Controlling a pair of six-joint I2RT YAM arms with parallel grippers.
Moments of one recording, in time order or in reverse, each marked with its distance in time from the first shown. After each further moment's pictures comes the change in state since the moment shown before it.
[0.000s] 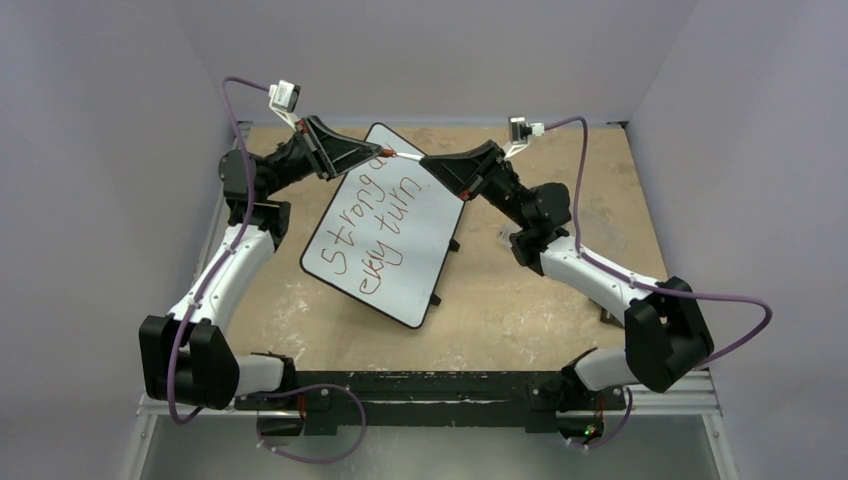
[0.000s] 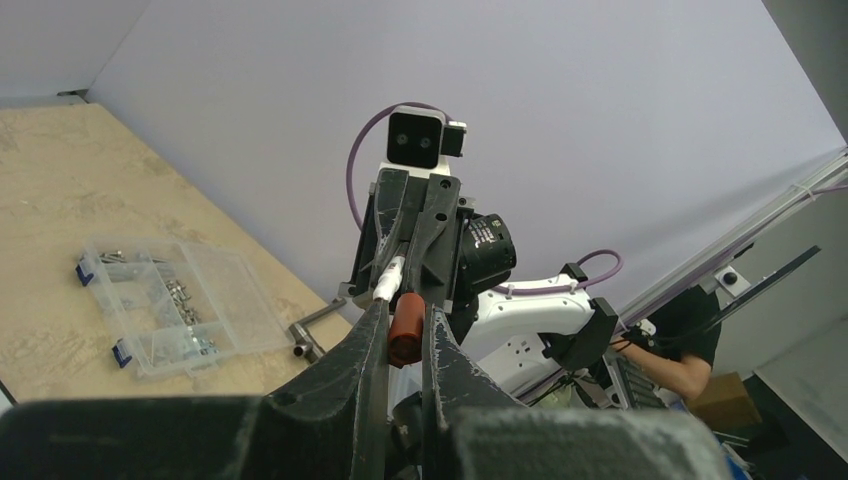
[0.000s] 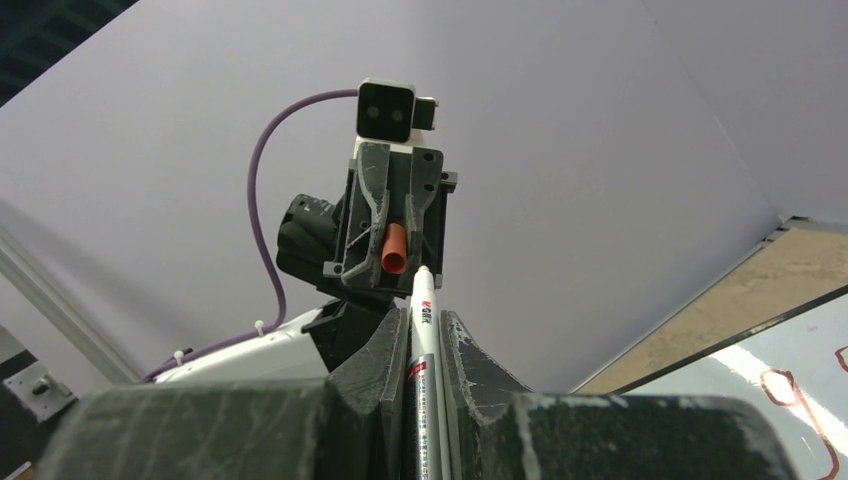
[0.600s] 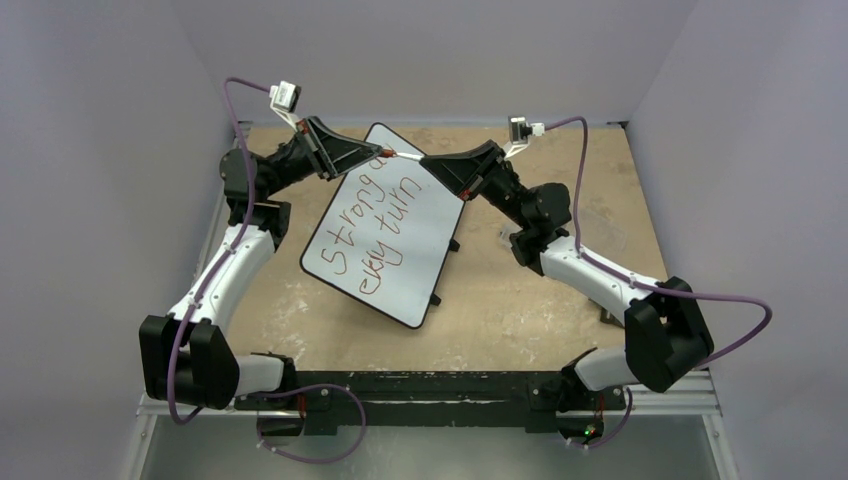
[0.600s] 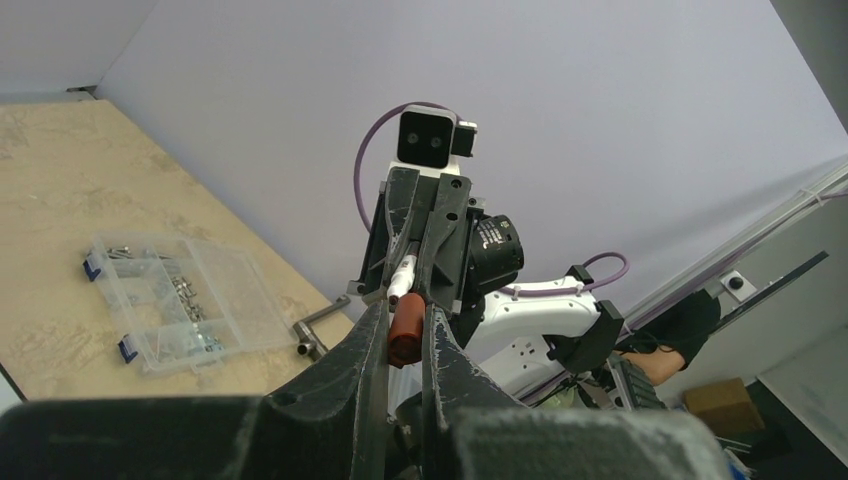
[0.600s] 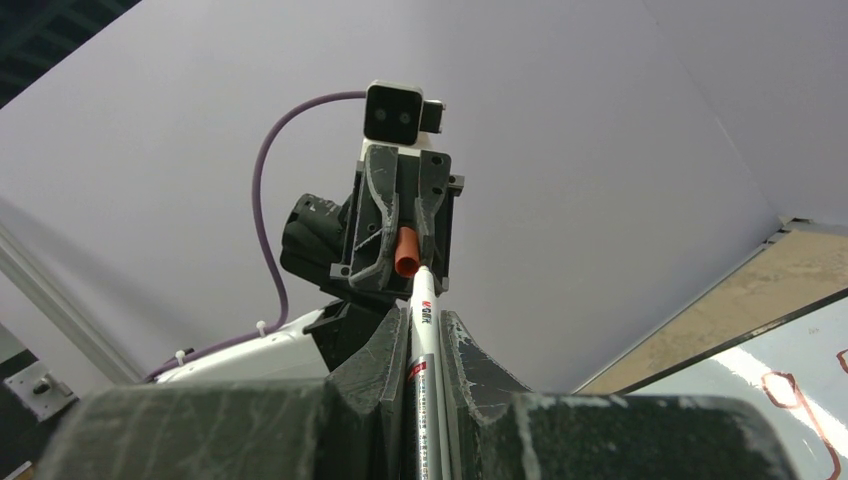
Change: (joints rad) left arm 0.000 0.001 -0.002 -0.015 -0.005 0.004; right arm 0.001 0.000 0.001 0.004 0.000 0.000
